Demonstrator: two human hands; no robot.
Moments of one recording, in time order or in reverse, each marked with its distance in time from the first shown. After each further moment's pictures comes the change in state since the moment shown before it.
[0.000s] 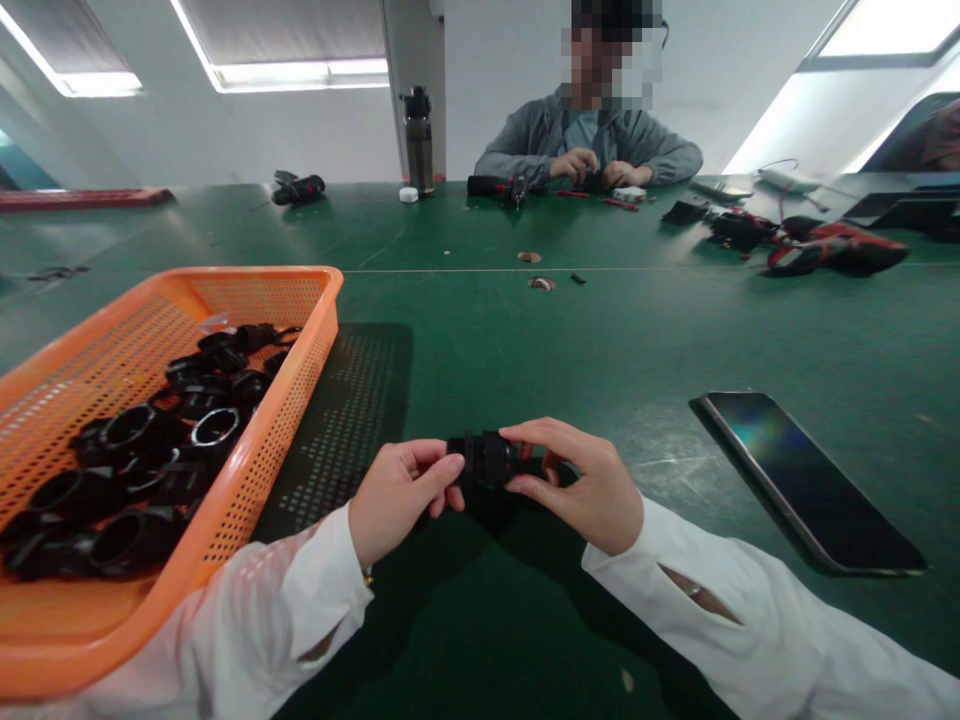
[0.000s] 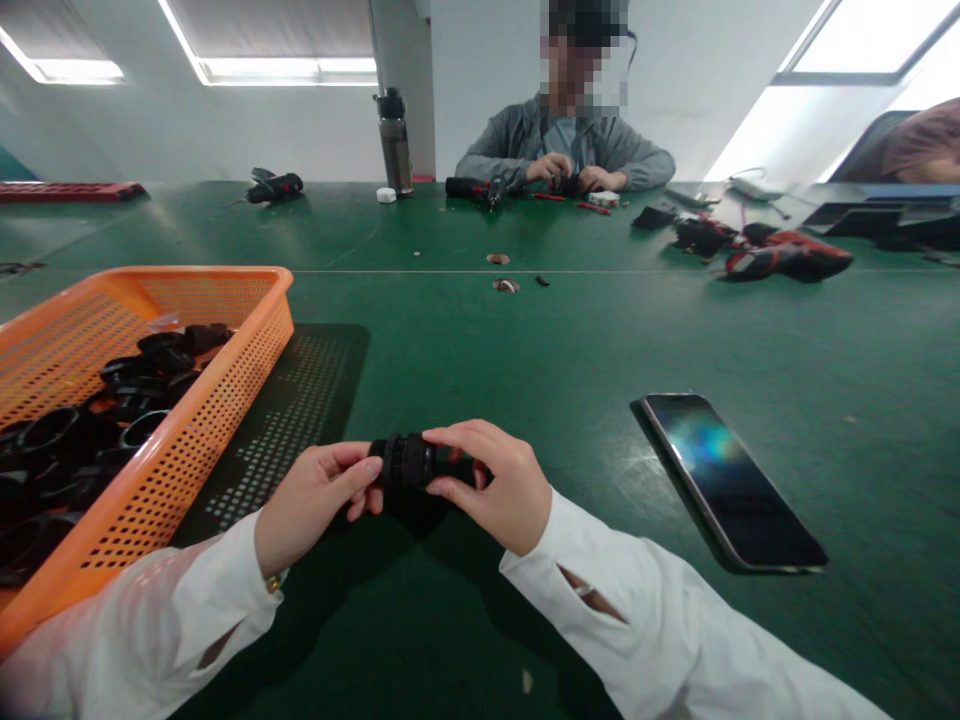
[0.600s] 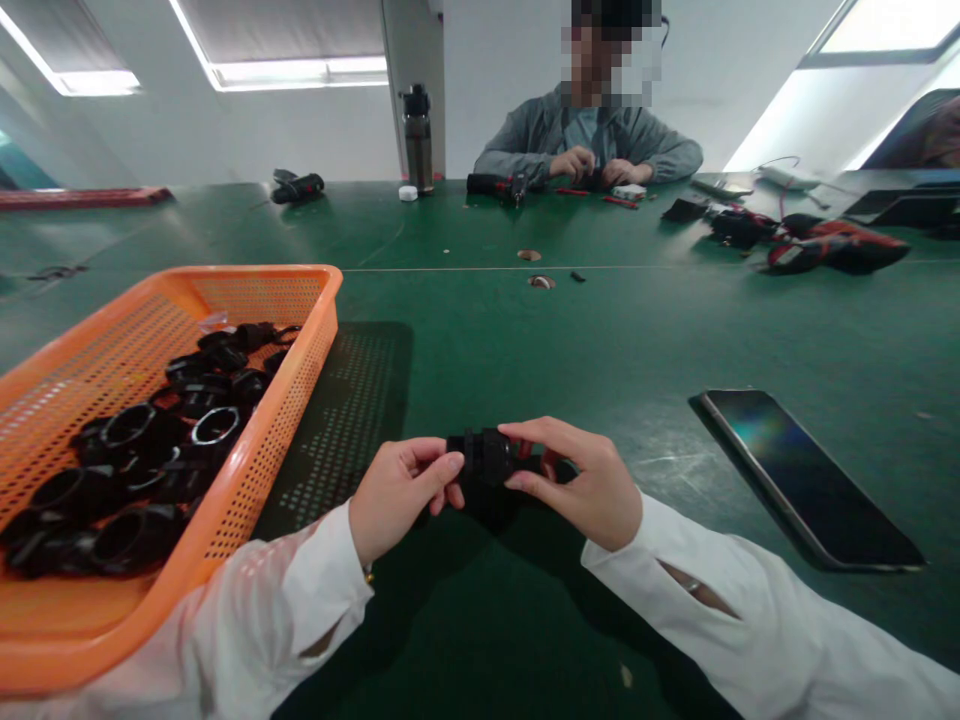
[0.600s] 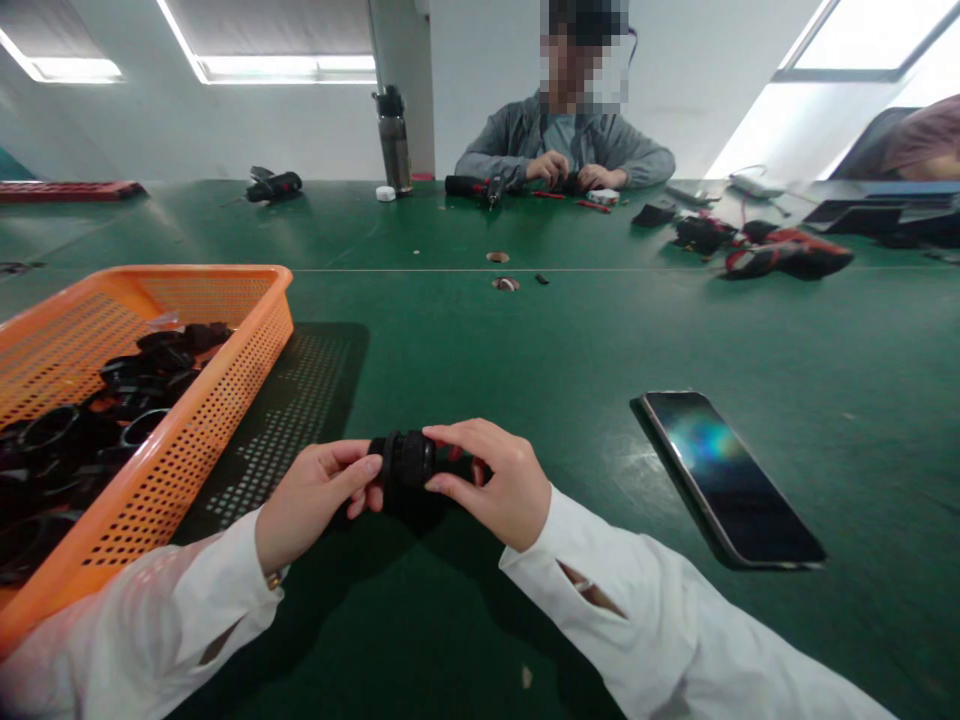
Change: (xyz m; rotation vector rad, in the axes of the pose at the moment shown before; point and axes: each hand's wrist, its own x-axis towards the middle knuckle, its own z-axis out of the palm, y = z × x) left_hand -0.001 0.001 0.001 0.014 0.009 -0.001; right_hand 0.001 -0.001 -0.001 -0.013 -0.010 0.015
